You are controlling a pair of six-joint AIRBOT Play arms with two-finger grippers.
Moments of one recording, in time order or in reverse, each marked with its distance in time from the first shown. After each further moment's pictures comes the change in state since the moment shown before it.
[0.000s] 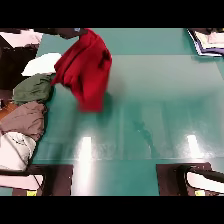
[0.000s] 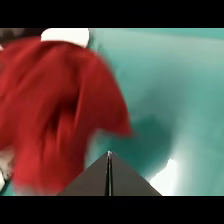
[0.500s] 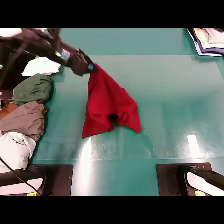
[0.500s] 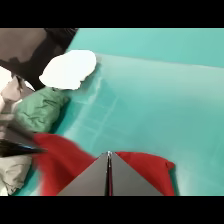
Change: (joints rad) left arm -0.163 0.078 -0.306 0.256 0.001 0.010; right arm 0.000 0.147 -0.091 0.000 -0.063 0.000
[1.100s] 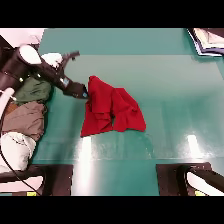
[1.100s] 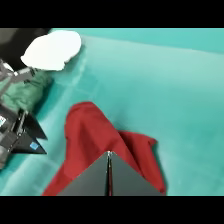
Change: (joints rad) left arm 0.132 -0.020 -0.371 0.022 -0.035 -0.164; right arm 0.000 0.047 -0.006 -0.095 0.100 0.000
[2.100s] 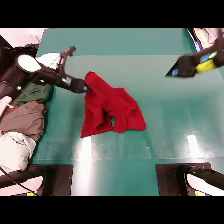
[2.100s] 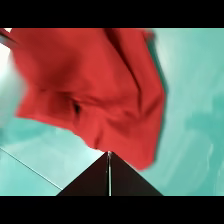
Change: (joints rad) left arm -0.005 0.095 -0.050 -0.077 0.224 0.090; right arm 0.137 -0.072 -0.309 -0.146 0.120 0.000
